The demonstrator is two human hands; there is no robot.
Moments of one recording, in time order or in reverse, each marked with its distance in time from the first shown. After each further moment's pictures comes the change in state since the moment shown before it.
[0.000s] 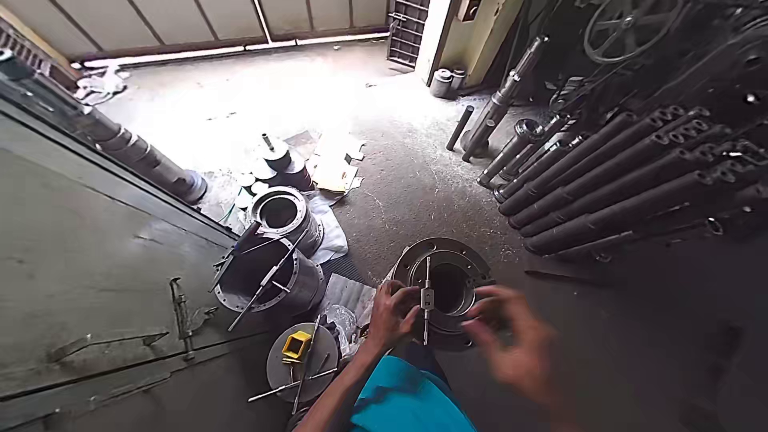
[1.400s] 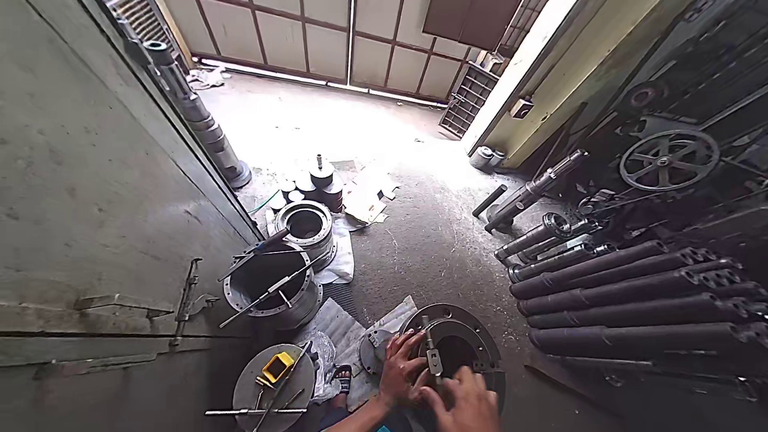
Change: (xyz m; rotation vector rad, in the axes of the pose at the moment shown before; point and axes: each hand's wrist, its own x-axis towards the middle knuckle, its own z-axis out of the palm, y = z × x) left_hand -0.002 -0.014 0.056 -0.067 0.268 0.094; right_hand 0.021 0.043 0.064 -0.589 -0.530 0.115
